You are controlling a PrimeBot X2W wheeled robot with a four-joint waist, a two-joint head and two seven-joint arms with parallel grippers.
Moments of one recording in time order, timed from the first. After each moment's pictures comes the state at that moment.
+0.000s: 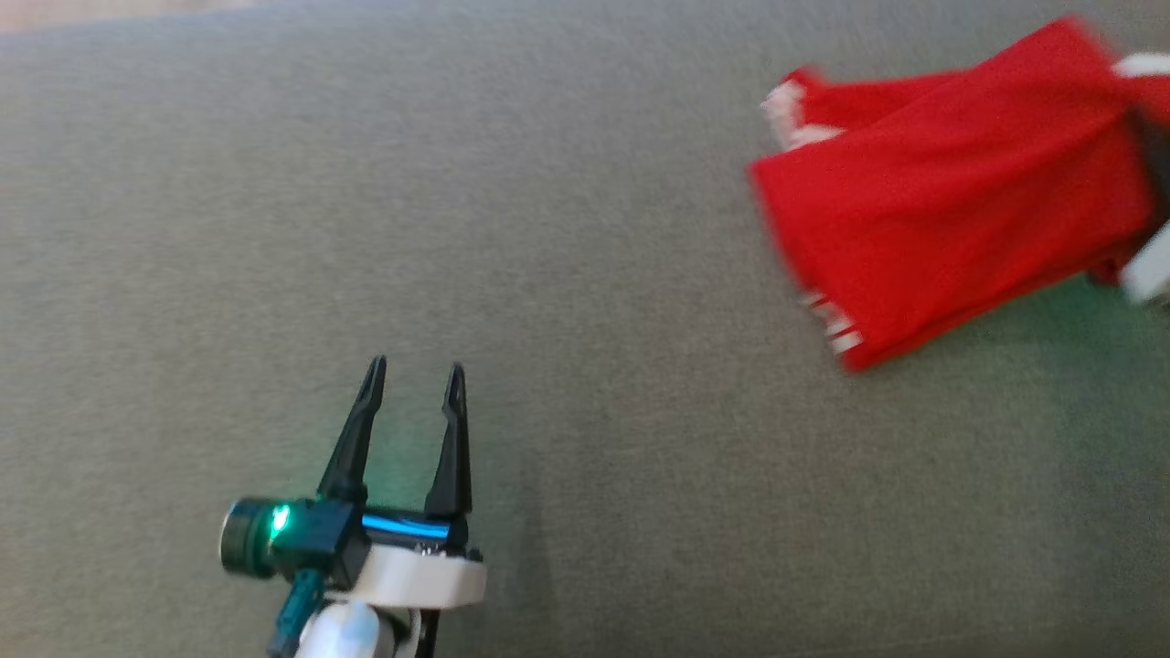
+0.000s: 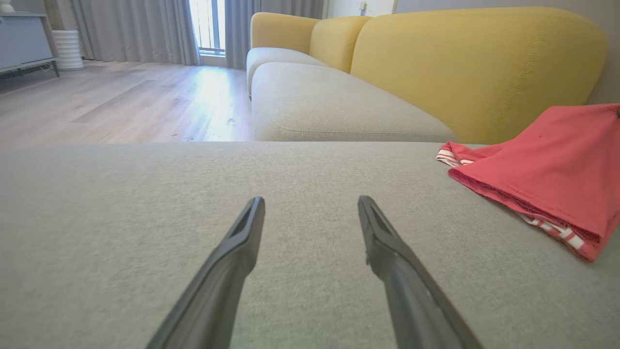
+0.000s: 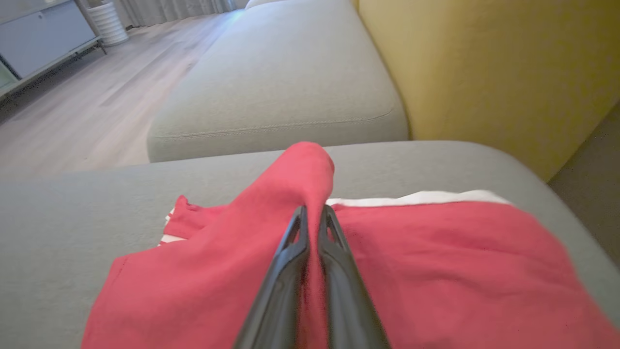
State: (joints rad) left arm -0.06 0.05 -0.32 0.12 -0.18 0.07 -0.25; right arm -0.59 -0.57 0.25 0.50 0.69 0.13 0.15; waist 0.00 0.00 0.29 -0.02
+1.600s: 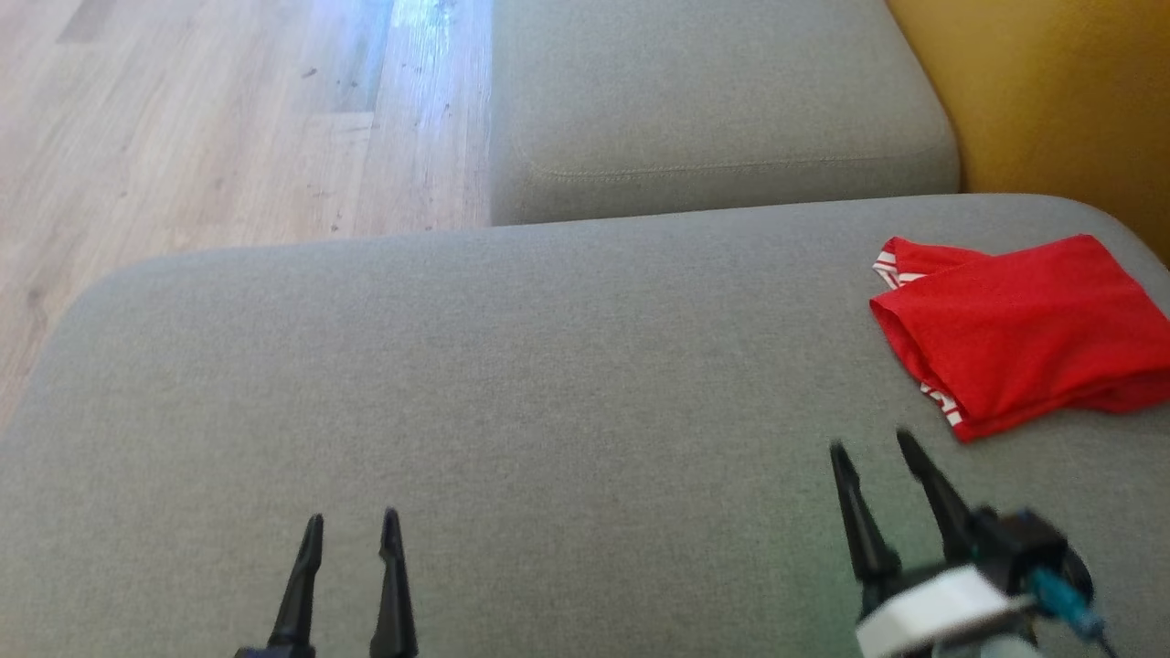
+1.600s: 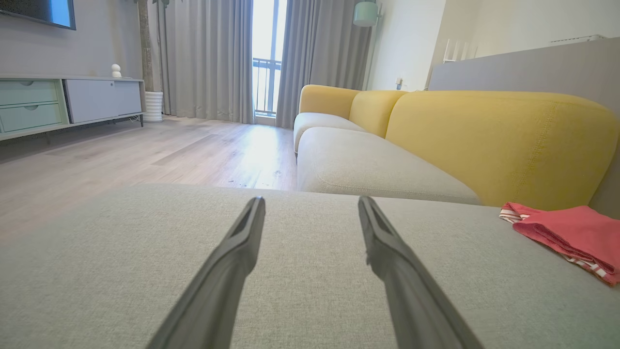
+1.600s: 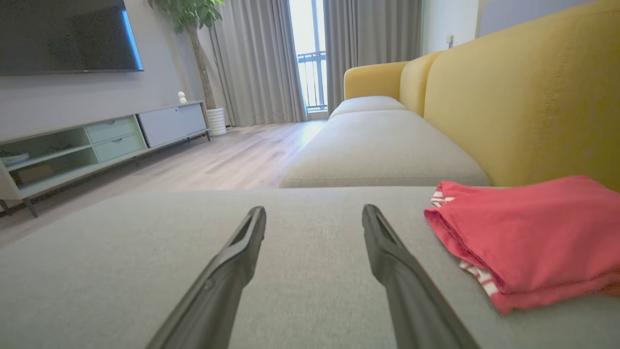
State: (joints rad) left arm 0.22 0.06 -0.21 0.06 -0.22 0.09 -0.25; right arm 0.04 -0.11 0.18 0.29 0.19 0.13 -0.25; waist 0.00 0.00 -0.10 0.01
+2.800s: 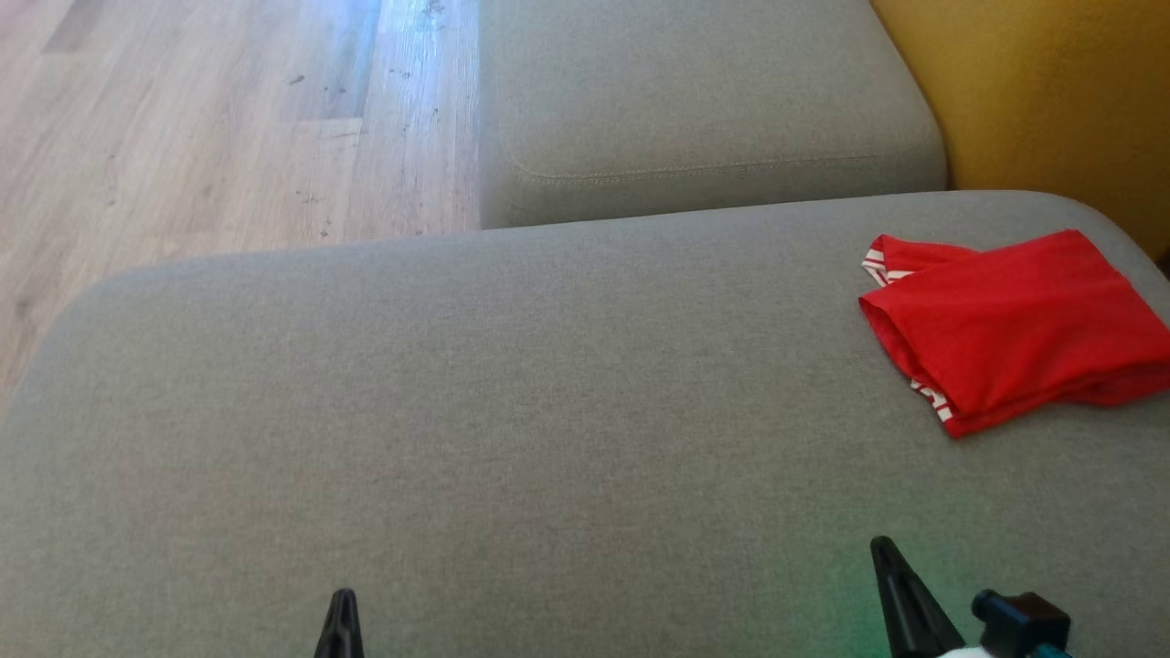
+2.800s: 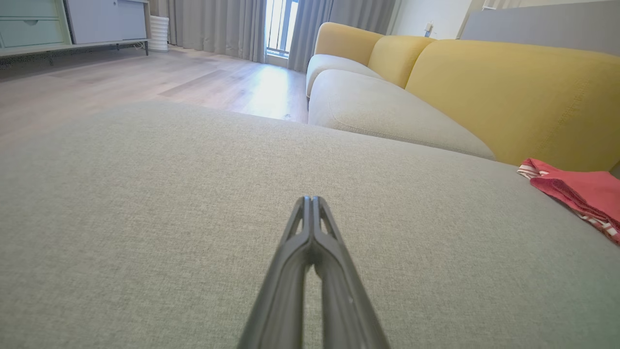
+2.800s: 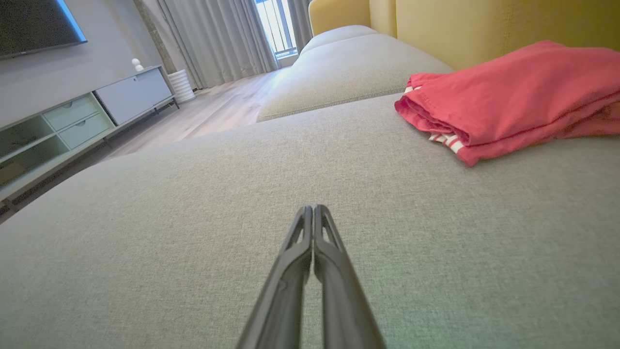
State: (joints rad) left arm 0.29 0.06 -0.19 0.17 -0.31 0.06 -0.23; right arm 0.17 -0.08 0.15 0.36 0.25 0.13 -0.23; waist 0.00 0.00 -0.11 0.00
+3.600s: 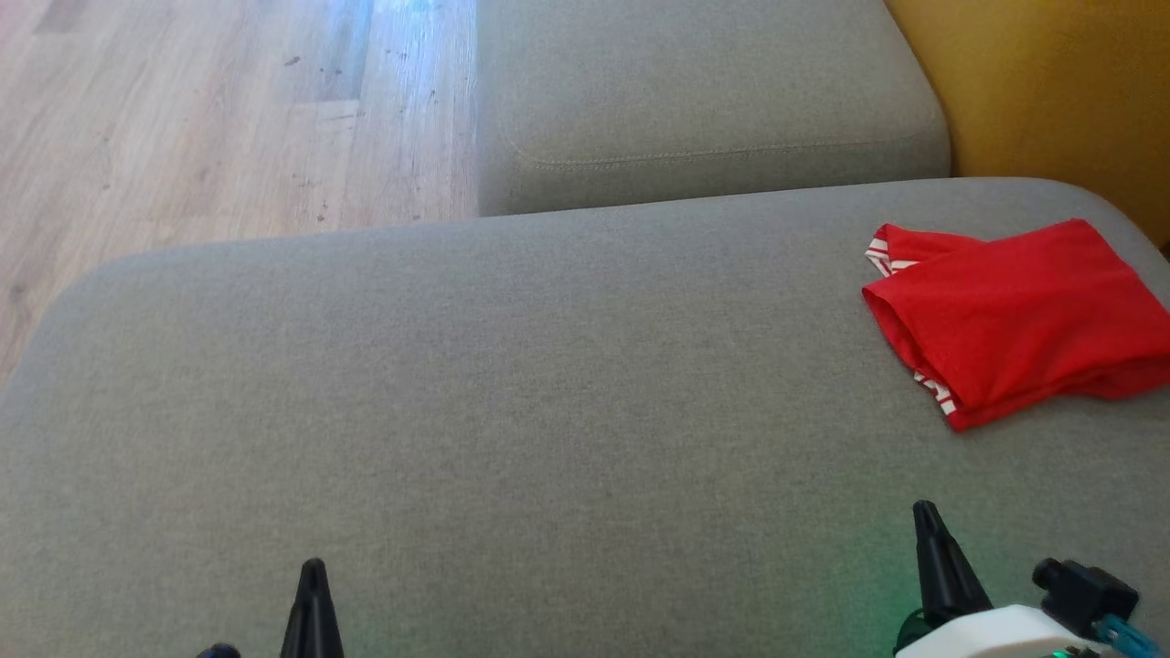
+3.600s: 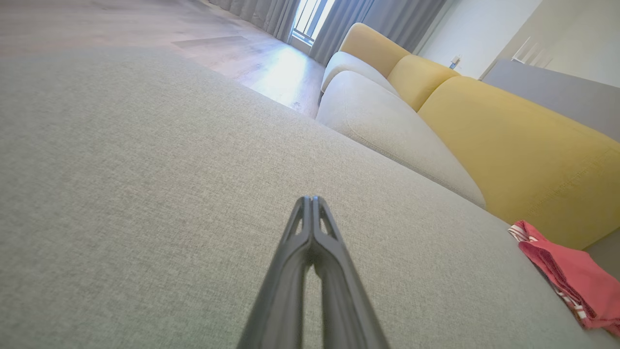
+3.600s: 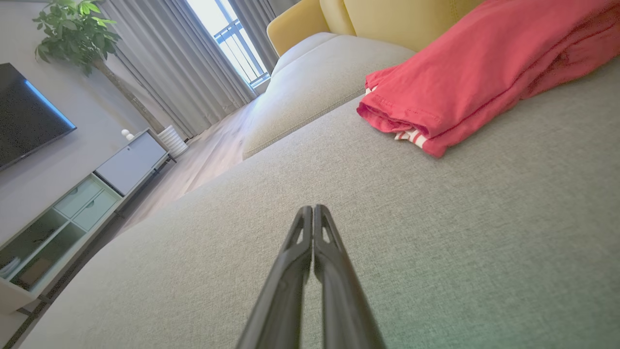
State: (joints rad) left arm 0.21 0.06 -0.16 0.19 -0.60 0.02 -0.17; right arm 0.13 -0.08 0.09 0.34 0.55 0.13 -0.16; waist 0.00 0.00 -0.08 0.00
